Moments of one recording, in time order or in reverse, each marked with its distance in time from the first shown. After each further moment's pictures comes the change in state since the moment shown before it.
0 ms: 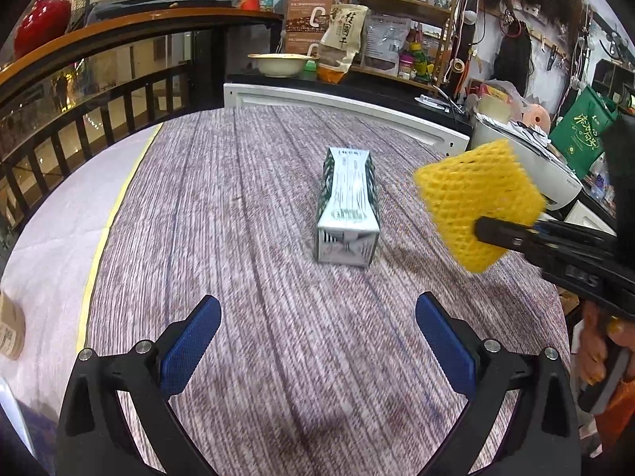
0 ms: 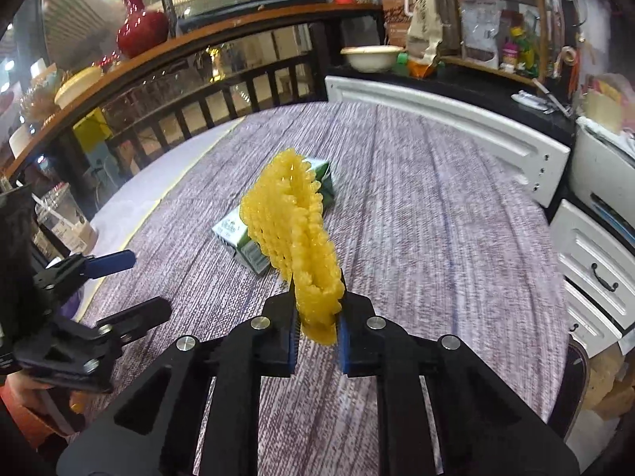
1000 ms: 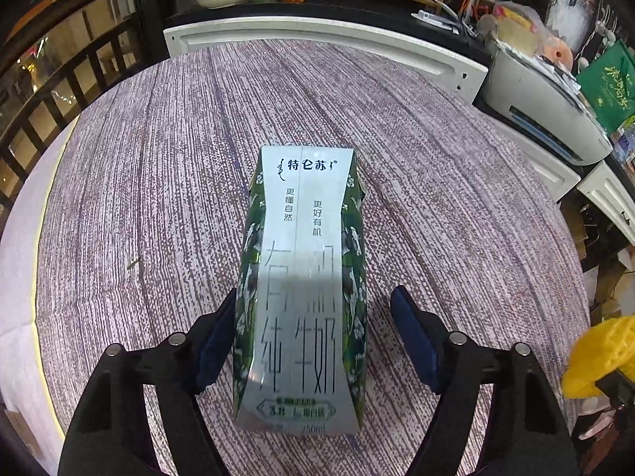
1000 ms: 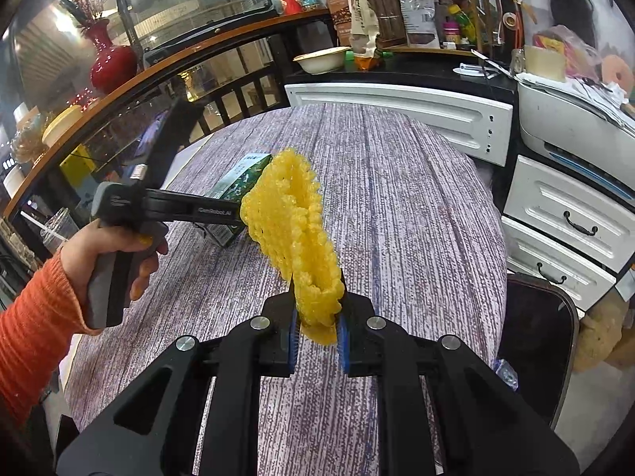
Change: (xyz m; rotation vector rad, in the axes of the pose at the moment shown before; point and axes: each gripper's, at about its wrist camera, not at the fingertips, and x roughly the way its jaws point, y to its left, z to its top) left arm 0.122 -0.035 0.072 0.101 0.344 -0.010; right arm -0.048 -0.052 -0.037 0.145 -0.012 -0.031
